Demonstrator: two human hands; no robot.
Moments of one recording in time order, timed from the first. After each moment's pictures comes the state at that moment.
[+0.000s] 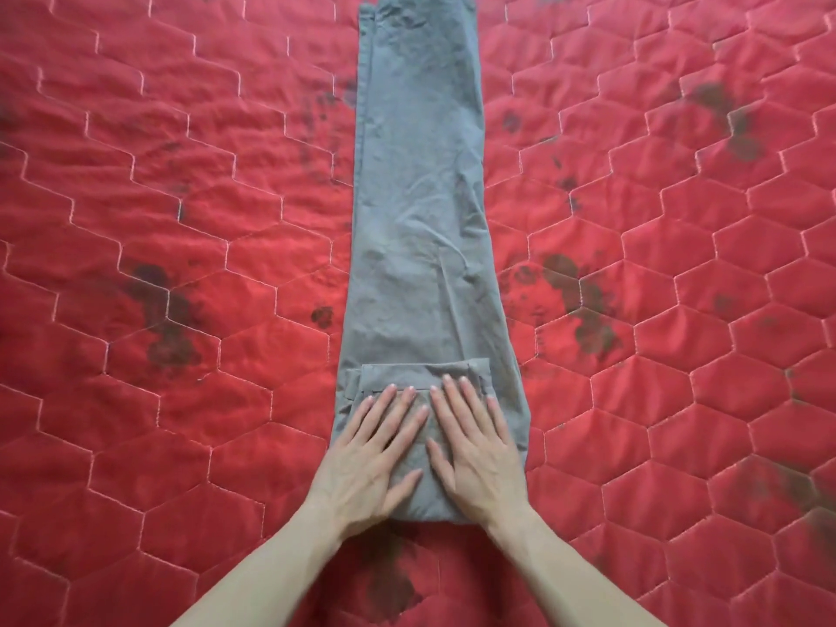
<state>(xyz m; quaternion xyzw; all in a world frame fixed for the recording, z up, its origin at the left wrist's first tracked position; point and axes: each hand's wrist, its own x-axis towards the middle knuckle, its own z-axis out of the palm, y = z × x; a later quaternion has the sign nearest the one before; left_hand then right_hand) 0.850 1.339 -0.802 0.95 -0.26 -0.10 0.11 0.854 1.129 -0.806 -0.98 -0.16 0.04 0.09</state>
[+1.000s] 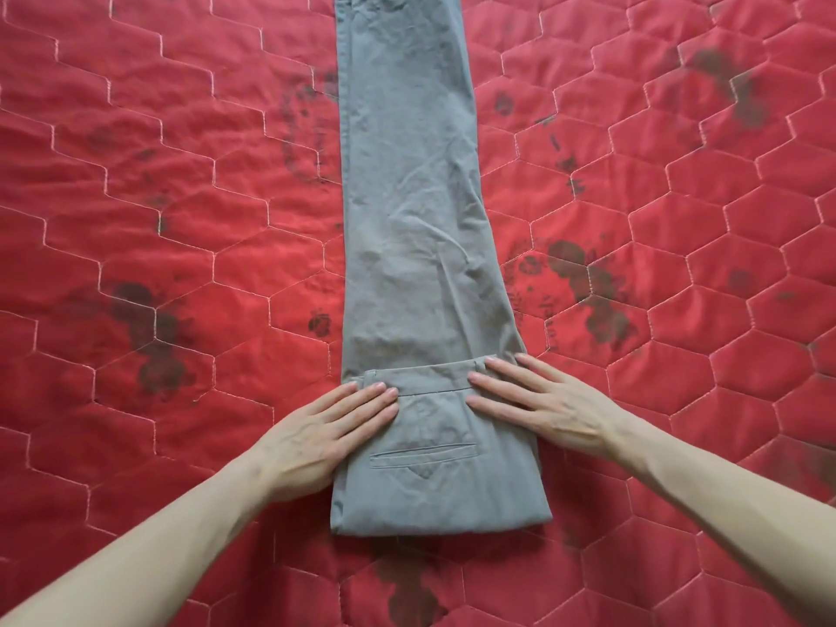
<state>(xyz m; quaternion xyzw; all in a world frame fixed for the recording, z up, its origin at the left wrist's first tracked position) 0.921 1.426 -0.807 0.87 -0.48 -0.12 0.07 0.947 1.017 -0.797 -0.85 -0.52 0.07 -0.02</state>
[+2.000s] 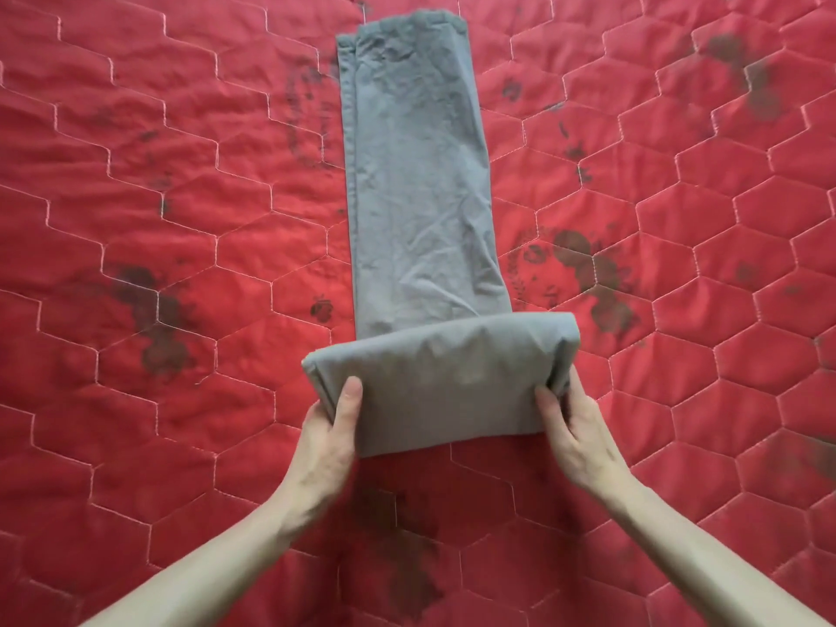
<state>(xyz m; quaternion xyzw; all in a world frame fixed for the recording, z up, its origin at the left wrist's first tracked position) 0.891 1.360 -0.736 0.71 0.23 -0.20 0.64 0.892 1.057 -0.755 -0.87 0.05 0.12 0.47</state>
